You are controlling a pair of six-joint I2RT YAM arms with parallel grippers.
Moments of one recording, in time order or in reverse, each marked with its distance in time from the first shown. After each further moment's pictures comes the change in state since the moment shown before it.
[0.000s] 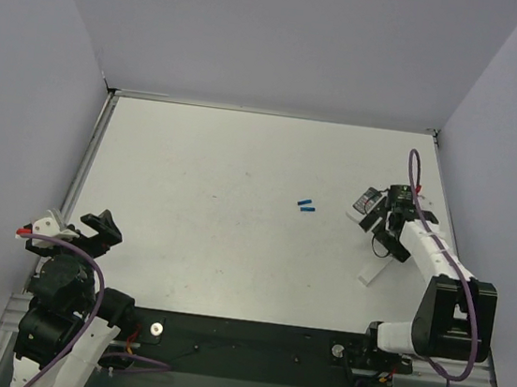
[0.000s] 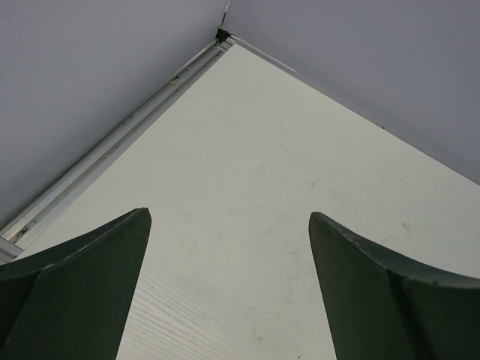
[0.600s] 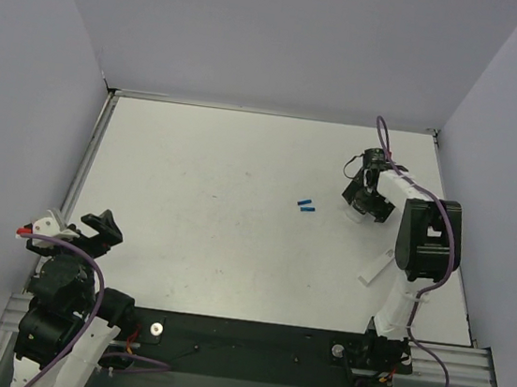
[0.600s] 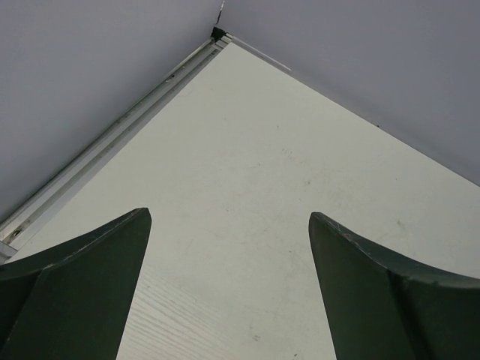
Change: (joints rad) left arm 0.005 0.000 0.000 0.000 0.011 -0.006; right arm 0.107 0.548 0.515 0.010 0.039 -0.035
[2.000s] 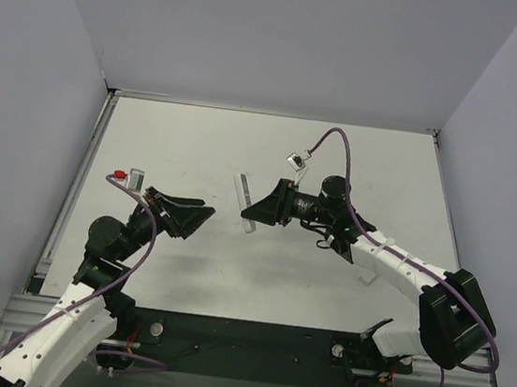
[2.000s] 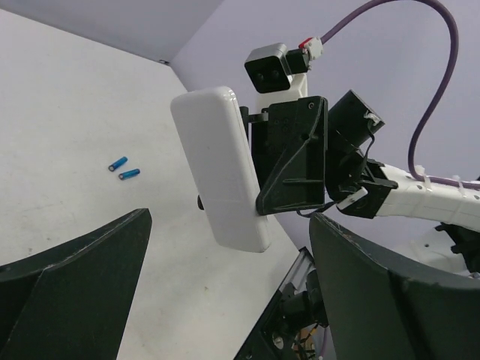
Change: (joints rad) left arm -0.048 0.505 -0.318 1.092 1.082 -0.508; right arm 0.517 -0.544 -0.527 1.034 -1.049 0.204
